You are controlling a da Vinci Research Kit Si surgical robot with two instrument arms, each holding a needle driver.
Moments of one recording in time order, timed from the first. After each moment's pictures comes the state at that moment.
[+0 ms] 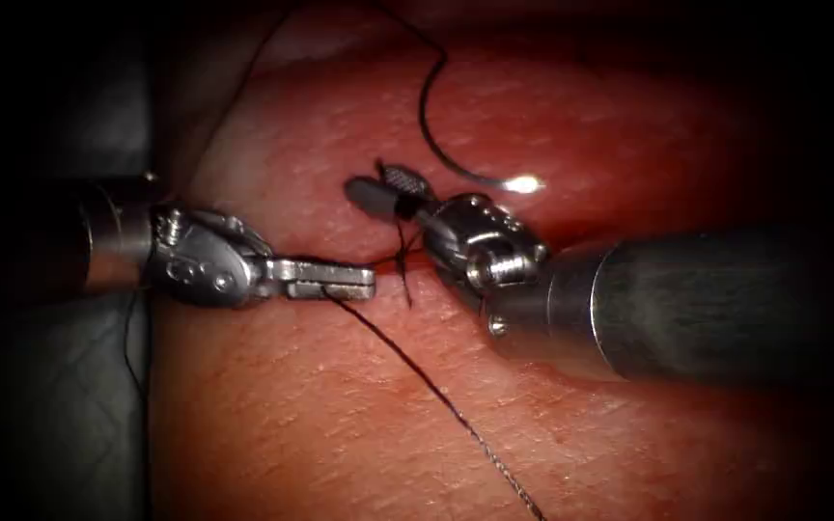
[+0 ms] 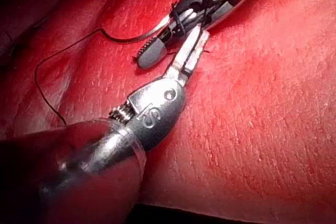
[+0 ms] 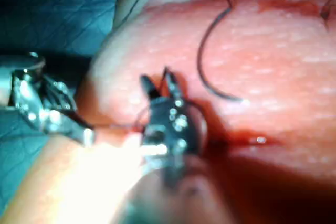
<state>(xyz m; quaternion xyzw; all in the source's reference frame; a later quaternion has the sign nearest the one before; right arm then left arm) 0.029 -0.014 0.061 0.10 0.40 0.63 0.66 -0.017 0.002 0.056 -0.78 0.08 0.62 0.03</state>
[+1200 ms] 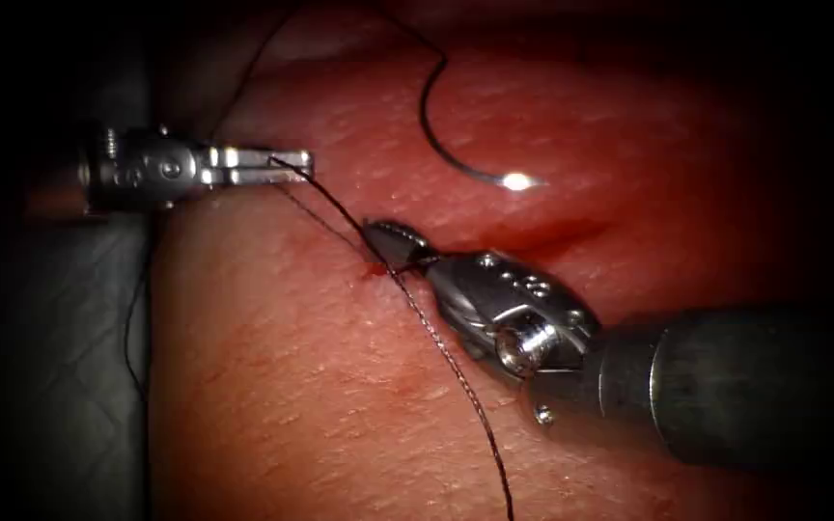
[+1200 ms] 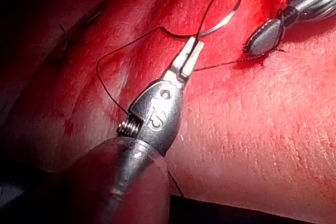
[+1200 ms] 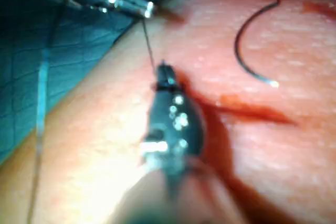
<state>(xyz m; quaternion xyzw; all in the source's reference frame) 0.028 -0.017 0.054 0.07 0.43 0.55 0.71 -0.011 0.009 0.060 -0.72 0.07 0.69 0.07</state>
